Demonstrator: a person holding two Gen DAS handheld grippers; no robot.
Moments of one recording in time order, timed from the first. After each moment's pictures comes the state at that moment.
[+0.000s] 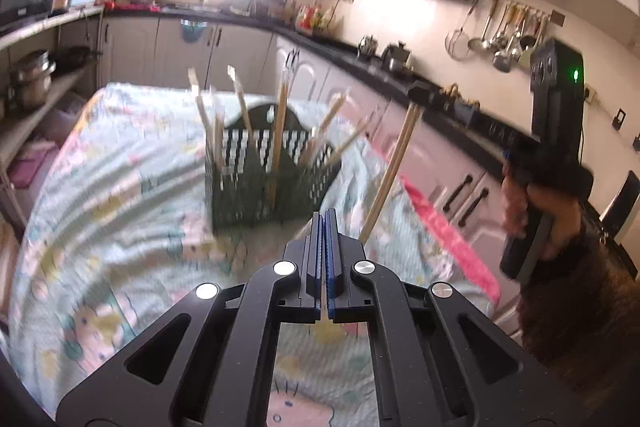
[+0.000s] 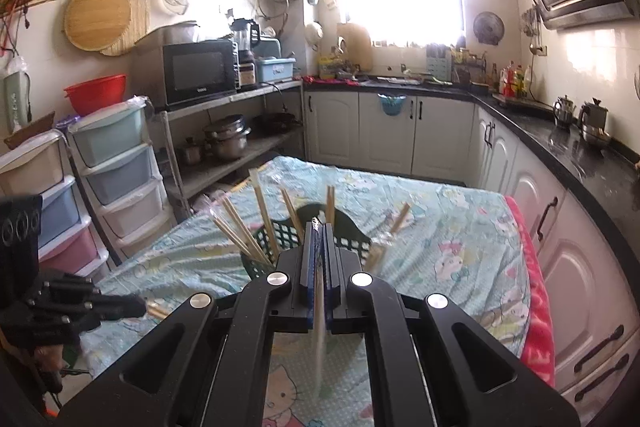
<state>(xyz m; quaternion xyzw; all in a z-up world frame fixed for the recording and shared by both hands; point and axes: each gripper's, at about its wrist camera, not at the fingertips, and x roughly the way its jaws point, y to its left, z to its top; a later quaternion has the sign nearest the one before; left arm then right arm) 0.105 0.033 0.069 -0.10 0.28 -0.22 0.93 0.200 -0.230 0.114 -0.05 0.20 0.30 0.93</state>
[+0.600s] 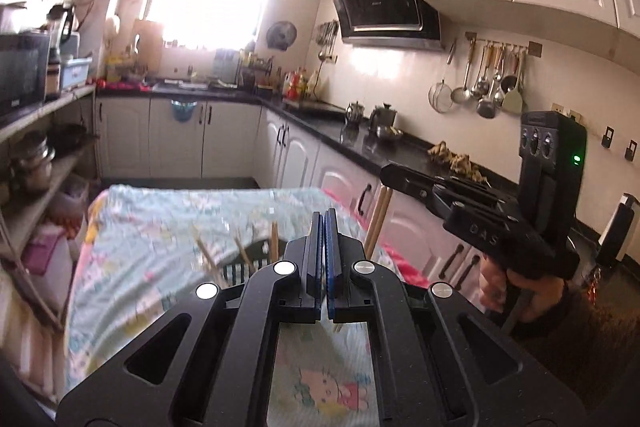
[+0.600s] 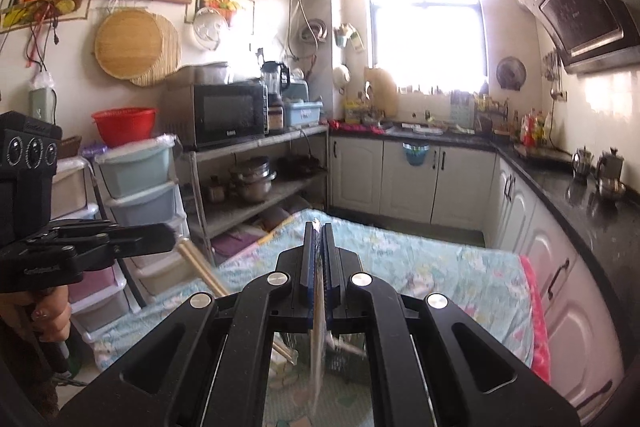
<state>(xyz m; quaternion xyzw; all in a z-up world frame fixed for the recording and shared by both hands) 0.122 0.034 0.188 -0.06 0.17 -0.22 0.96 0.190 -0.203 0.194 -0.05 0.12 0.33 0.93</state>
